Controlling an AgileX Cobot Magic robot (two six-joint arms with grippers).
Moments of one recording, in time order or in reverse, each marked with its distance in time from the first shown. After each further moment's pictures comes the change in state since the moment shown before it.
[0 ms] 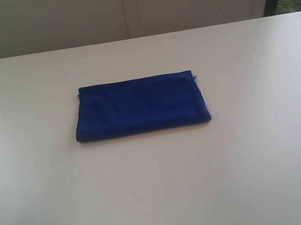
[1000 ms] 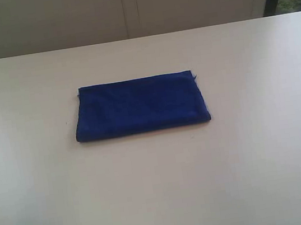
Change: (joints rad) left arm 0.000 0.000 0.000 0.000 -0.002 -0.119; right arm 0.000 0.000 0.000 0.000 0.000 0.015
